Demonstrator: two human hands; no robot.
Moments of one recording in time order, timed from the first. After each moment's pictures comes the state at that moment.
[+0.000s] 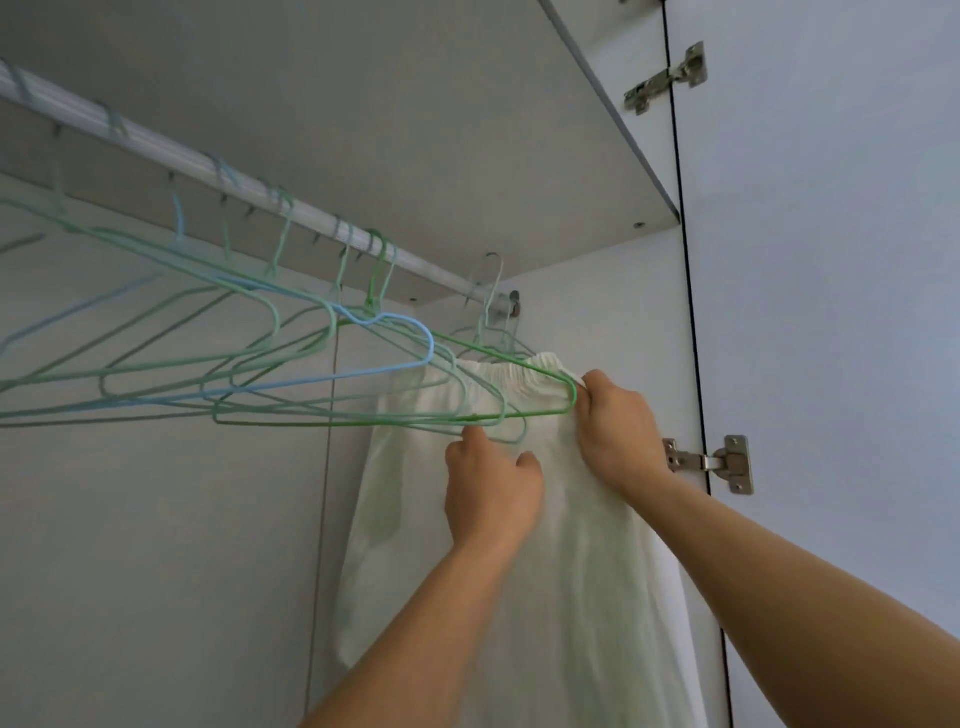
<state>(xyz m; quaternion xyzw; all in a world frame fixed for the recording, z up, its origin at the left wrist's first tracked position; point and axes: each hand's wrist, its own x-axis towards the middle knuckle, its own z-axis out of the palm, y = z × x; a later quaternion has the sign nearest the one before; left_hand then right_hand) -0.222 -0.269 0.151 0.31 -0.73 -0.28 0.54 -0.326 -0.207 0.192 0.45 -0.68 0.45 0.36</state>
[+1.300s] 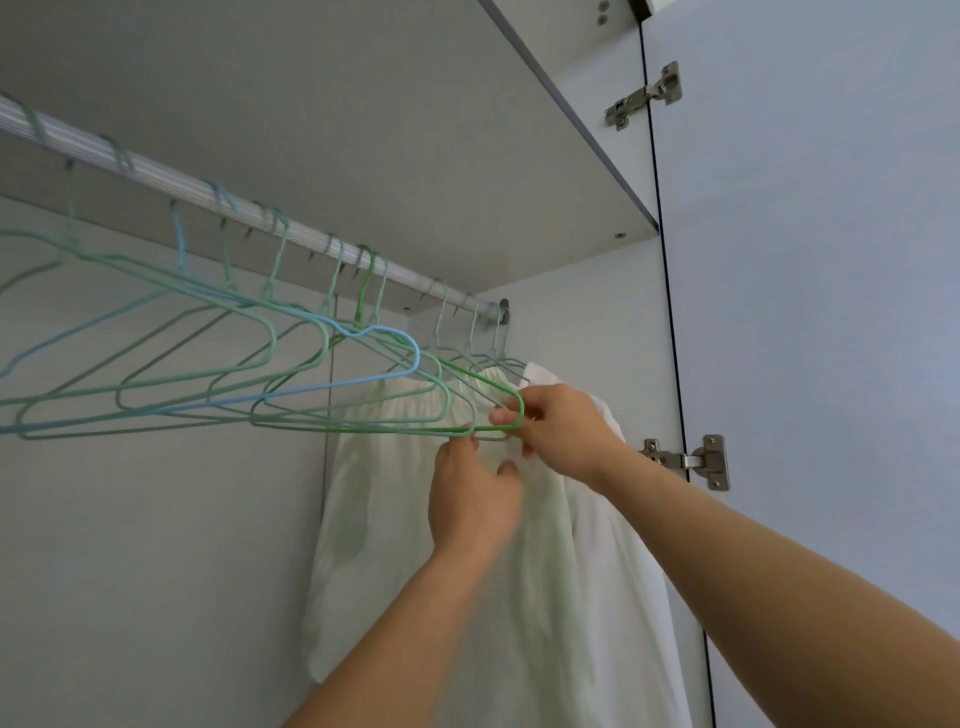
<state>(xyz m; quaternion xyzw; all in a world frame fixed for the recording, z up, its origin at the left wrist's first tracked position) -0.206 -0.258 0.145 0.28 -0.73 -0.27 0.56 -0.293 -0.199 0.200 0.59 -0.63 0.47 0.17</state>
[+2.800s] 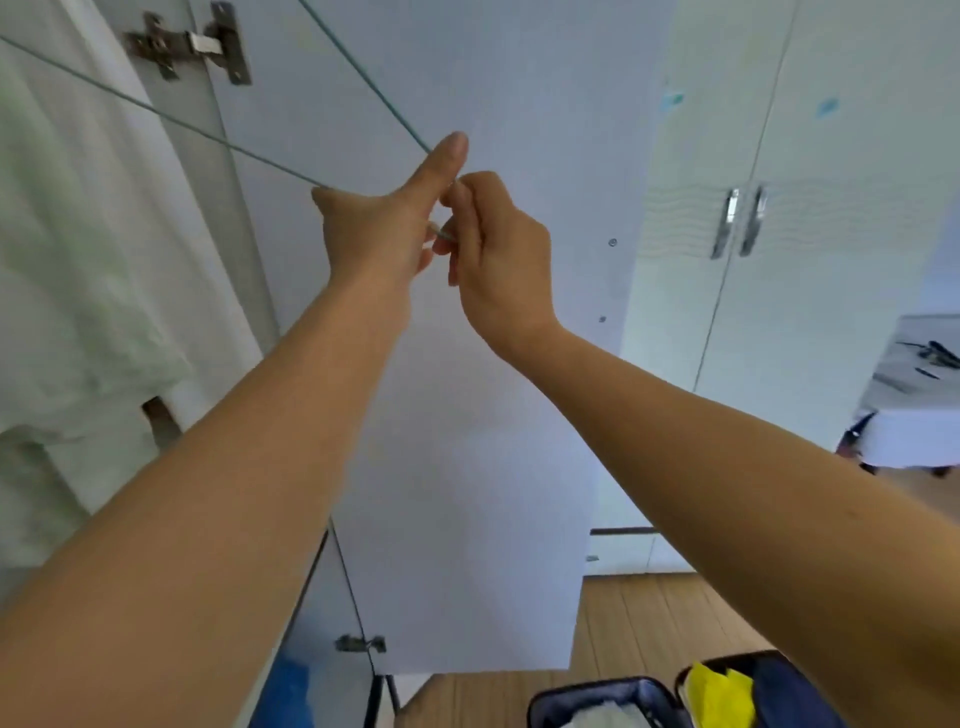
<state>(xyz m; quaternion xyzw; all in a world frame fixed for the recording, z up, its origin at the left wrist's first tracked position) -0.301 0.013 0.025 0.07 -0.62 -0.72 0.32 -0.336 0.092 -0.013 0.30 -0.71 0.51 0.39</state>
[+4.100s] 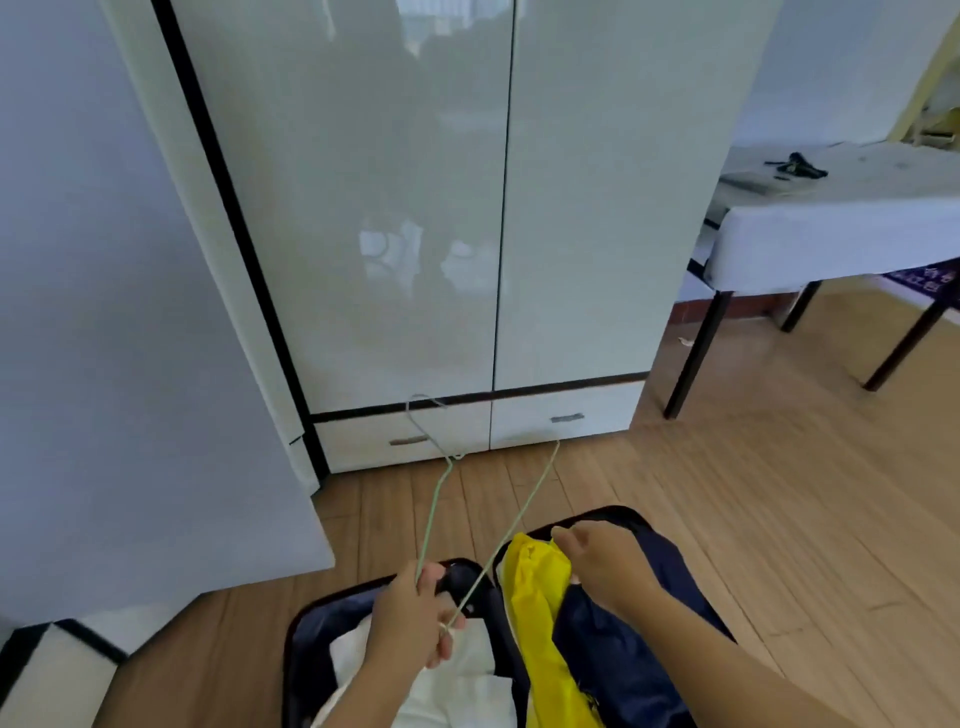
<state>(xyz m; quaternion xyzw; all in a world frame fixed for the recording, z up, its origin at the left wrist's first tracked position) -0.361 0.363 -0.676 0.22 -0.76 -0.60 -0.15 -0.399 0.575 -0.645 -0.04 -0.95 0.27 -0.13</state>
